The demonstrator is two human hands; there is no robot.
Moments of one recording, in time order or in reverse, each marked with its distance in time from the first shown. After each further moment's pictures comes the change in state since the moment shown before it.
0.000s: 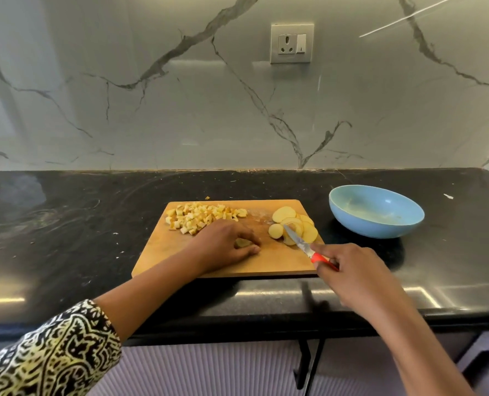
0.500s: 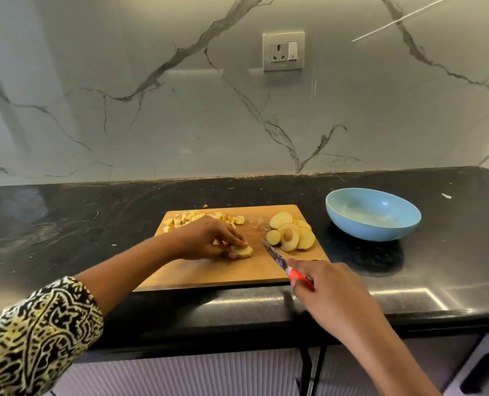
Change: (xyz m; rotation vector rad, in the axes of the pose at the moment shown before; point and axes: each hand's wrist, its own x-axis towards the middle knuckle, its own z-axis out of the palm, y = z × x) left_hand 0.008 -0.029 -0.033 -0.047 -0.246 0.066; right_hand -0.011 -0.017 0.015 -0.049 -0.002 -0.120
